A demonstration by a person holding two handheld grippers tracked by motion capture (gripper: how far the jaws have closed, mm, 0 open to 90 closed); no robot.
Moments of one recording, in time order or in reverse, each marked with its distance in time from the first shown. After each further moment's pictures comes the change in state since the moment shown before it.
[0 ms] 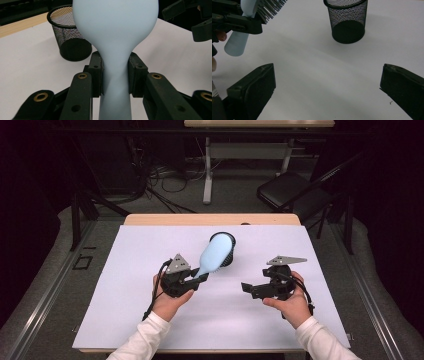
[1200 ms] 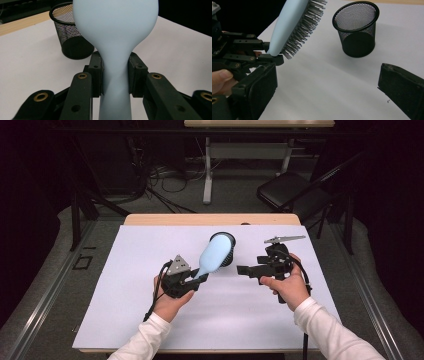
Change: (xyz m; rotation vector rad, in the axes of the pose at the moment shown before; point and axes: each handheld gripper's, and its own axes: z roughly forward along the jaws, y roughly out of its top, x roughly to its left) left arm 0.000 -0.005 0.004 0.001 0.018 -0.002; right arm 0.001 0.054 -0.002 0.033 0.080 0.097
